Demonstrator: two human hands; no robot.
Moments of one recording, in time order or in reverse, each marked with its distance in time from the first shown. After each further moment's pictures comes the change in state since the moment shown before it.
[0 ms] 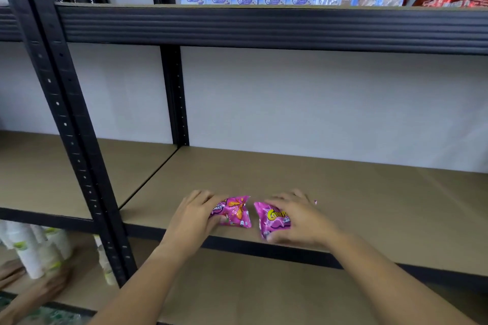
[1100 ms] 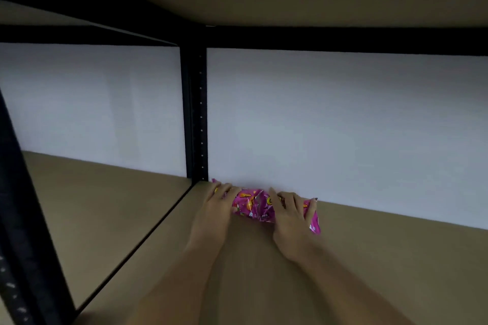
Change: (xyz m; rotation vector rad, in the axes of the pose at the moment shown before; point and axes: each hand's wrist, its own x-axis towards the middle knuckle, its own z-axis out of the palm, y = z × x) left_hand 0.177 -0.169 0.107 0.025 0.183 -0.148; right_hand 0.273 0.022 0.087 -0.188 0.394 0.153
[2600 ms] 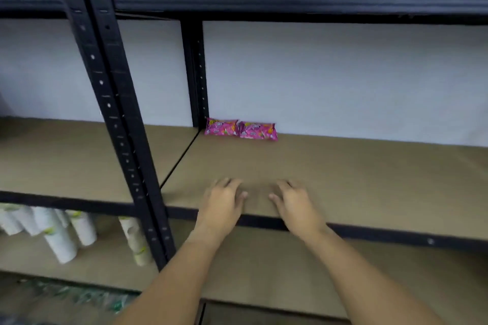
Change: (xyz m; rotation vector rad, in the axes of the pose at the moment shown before) left_hand -0.186 0.100 -0.144 -0.104 -0.159 -0.045; right_hand -0.213 -0.060 -0.092 0.185 0.000 0.107
